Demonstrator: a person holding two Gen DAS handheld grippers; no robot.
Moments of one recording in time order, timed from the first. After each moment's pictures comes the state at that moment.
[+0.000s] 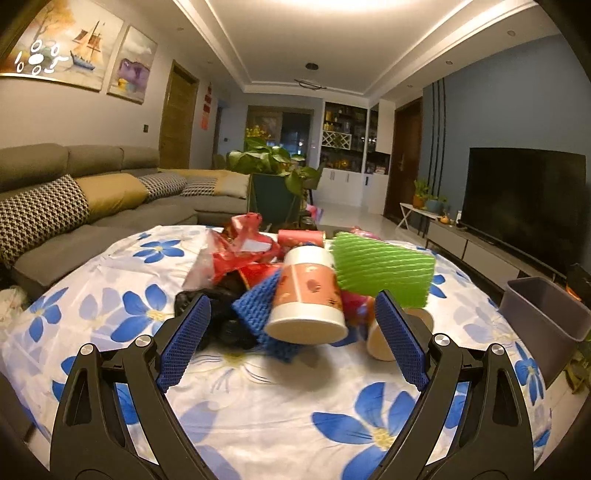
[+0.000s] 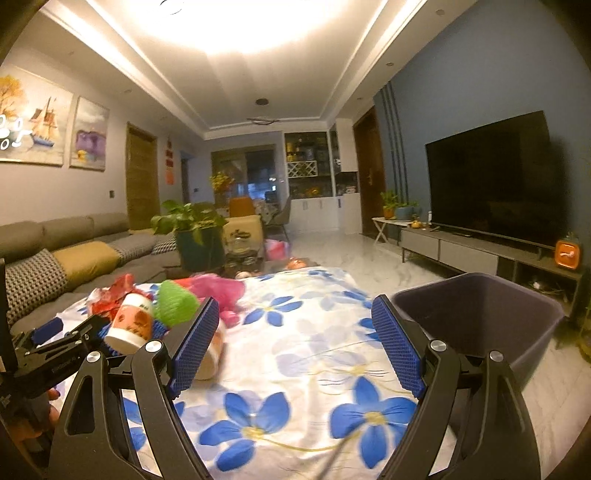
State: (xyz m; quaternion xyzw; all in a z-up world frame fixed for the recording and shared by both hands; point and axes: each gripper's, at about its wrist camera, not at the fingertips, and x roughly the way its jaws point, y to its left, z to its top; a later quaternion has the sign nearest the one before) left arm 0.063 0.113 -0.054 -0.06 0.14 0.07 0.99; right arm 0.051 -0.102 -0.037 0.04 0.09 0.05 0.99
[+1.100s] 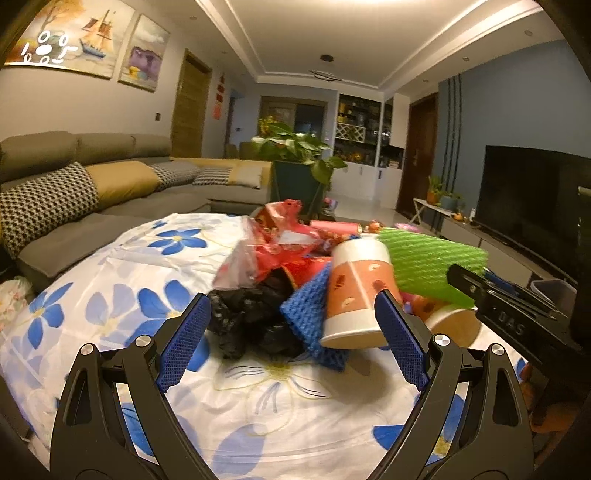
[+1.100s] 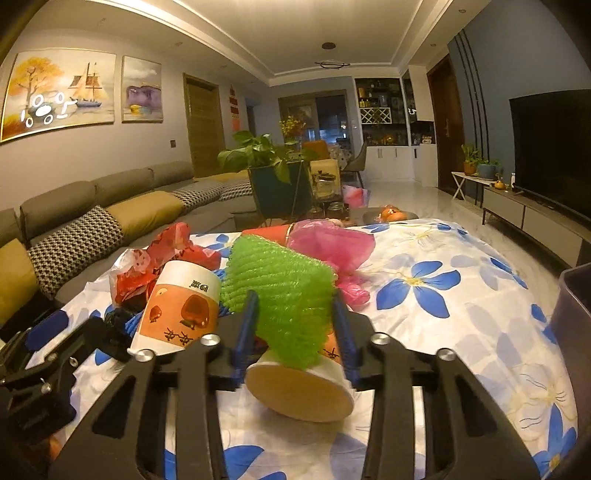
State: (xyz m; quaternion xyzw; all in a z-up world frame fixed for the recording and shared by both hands) left arm 0.082 0.143 -0.068 -0.07 0.16 0.08 0.98; right arm 0.164 0.001 -0.066 0.03 0.19 0.20 0.96
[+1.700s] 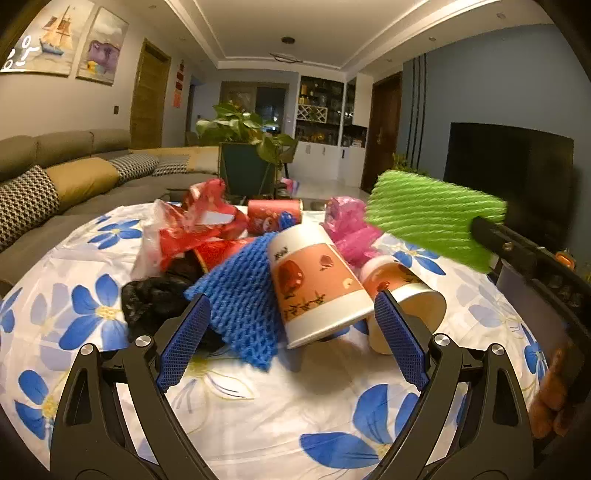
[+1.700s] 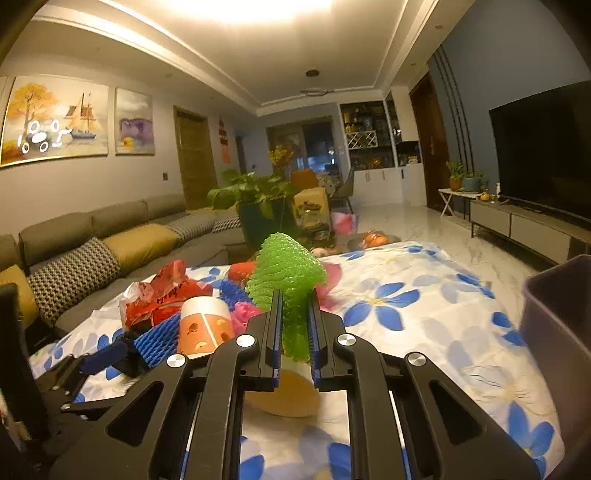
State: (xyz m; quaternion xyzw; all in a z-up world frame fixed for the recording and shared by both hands) left arm 0.110 0.102 -0.076 -0.05 0.19 0.01 0.98; right arm 0.128 -0.045 -0.042 0.06 0.13 0.17 0.98
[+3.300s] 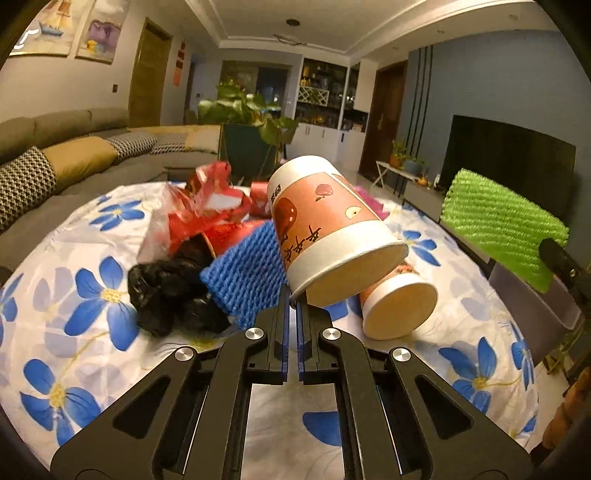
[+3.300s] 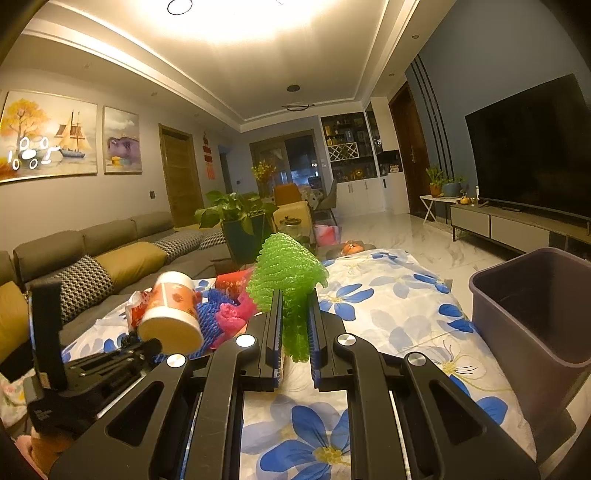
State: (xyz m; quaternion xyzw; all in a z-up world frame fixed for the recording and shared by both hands) left arm 0.099 0.113 -0.066 -0.07 0.23 0.00 0.97; right arm 0.080 -0.087 -0.034 0.08 0.11 0.14 0.98
